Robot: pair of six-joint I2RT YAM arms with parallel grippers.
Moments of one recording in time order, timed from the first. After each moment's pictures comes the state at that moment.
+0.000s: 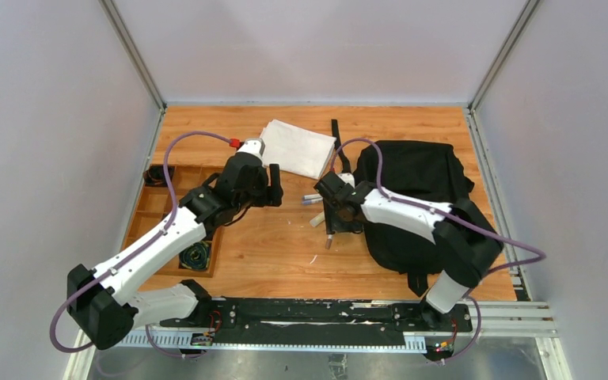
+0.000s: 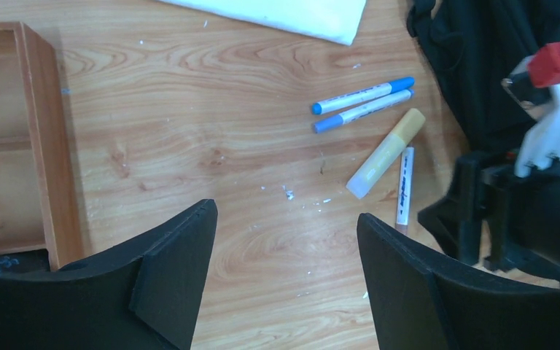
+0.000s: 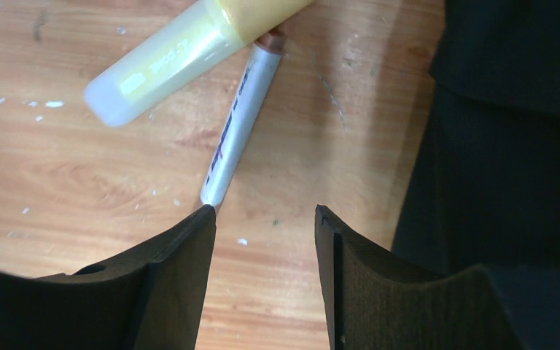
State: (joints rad) left arm -0.66 1.12 0.98 -0.51 -0.26 -0.47; right arm 0.82 1.60 1.06 -0.66 0.22 0.64
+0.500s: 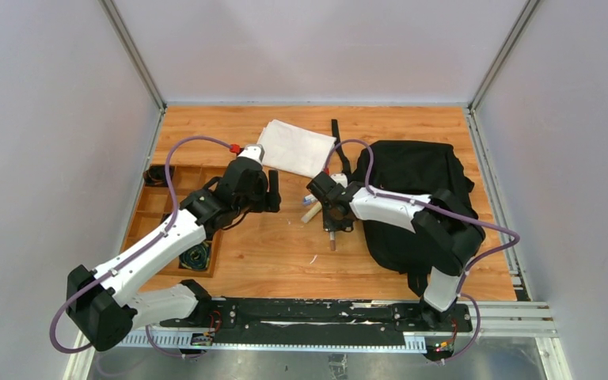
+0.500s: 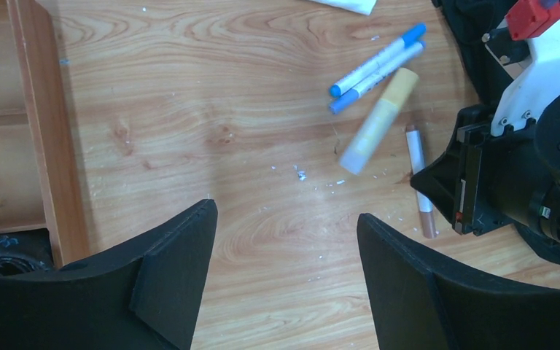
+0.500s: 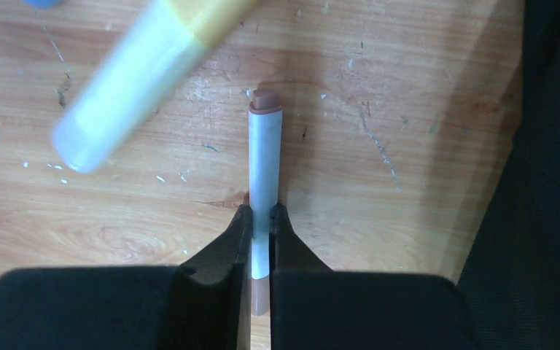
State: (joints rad) left arm -0.66 1.11 0.94 -0.54 -0.25 -0.48; right arm 0.83 1.77 1.11 -0.56 0.21 0.68
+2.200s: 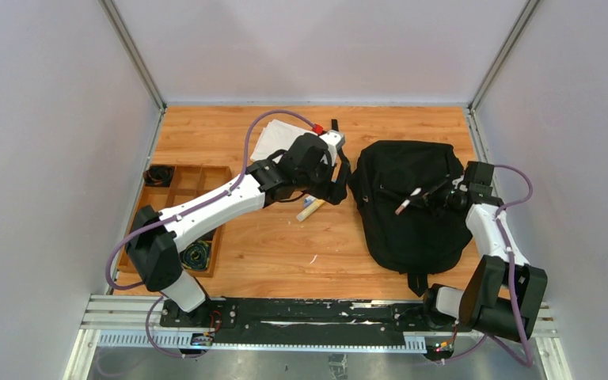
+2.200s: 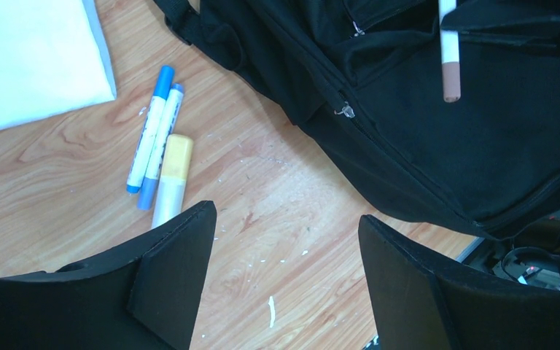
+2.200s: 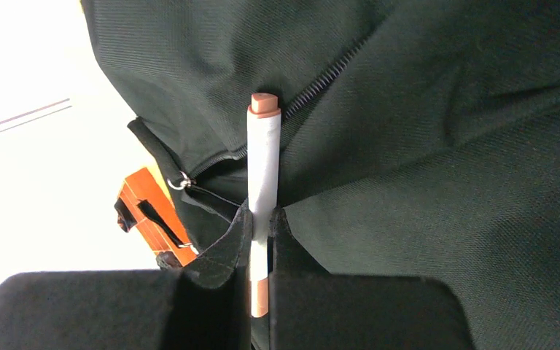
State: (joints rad) left arm -0.87 1.59 1.37 -0.44 0.00 -0.33; right arm -0.27 1.21 0.75 -0.46 -0.52 0.79
